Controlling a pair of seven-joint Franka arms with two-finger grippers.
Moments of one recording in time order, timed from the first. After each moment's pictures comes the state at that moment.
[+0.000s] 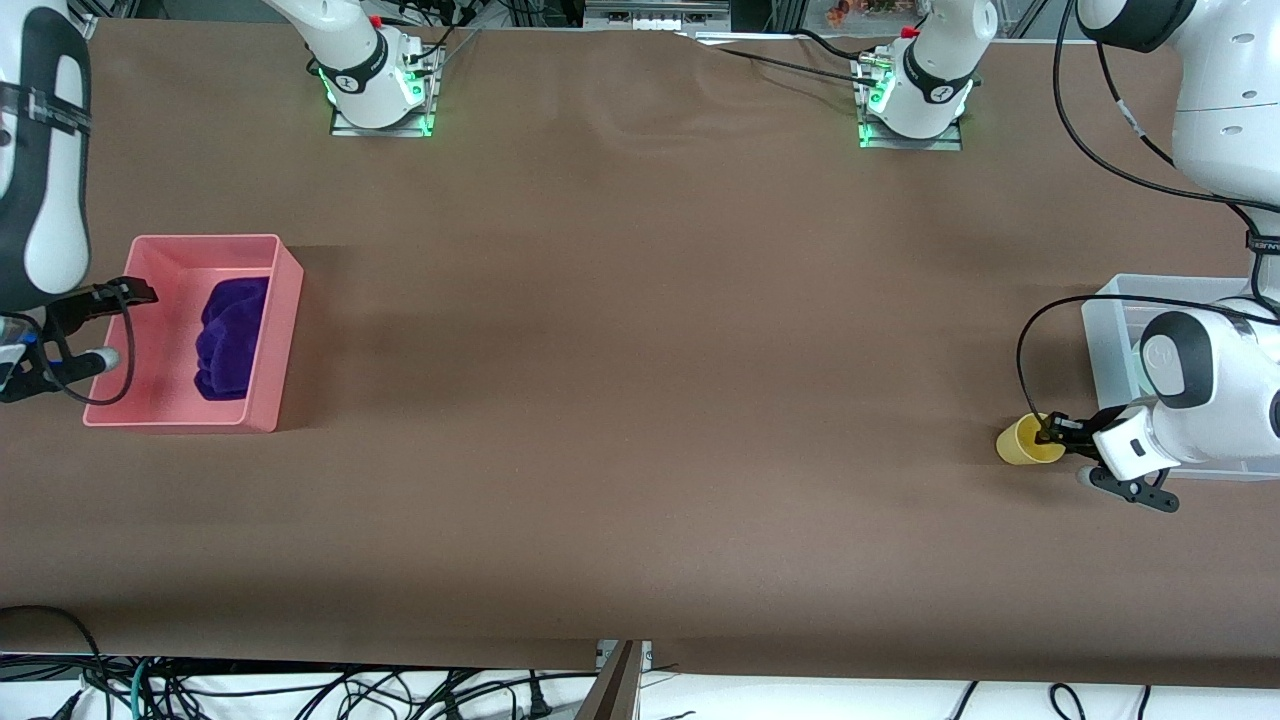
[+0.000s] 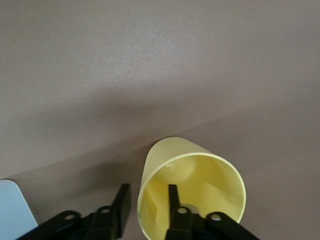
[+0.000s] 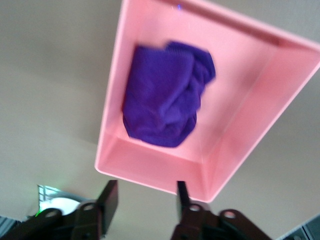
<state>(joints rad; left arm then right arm) 0.27 0.74 -0.08 -1.49 -0.03 2.10 0.53 0.14 0.43 -0.41 -1.47 0.02 1.49 -0.62</state>
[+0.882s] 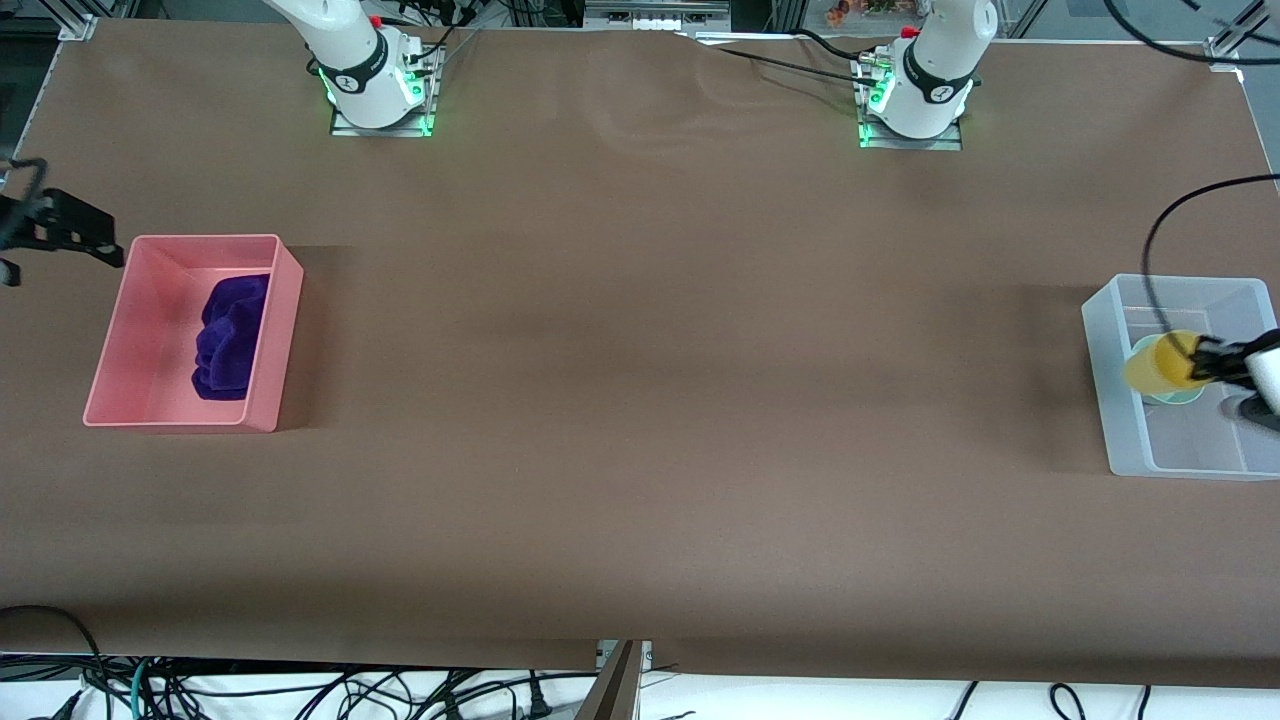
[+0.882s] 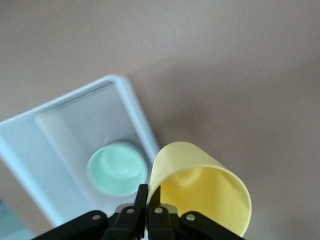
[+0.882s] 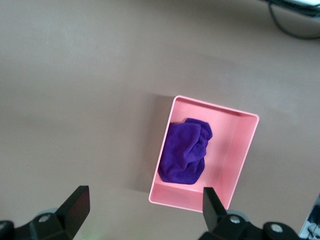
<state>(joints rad) 0.32 0.47 -0.03 -1.39 0.18 1.69 0.66 0.16 0.21 -0.21 -1.22 -0.01 1.41 -0.29</state>
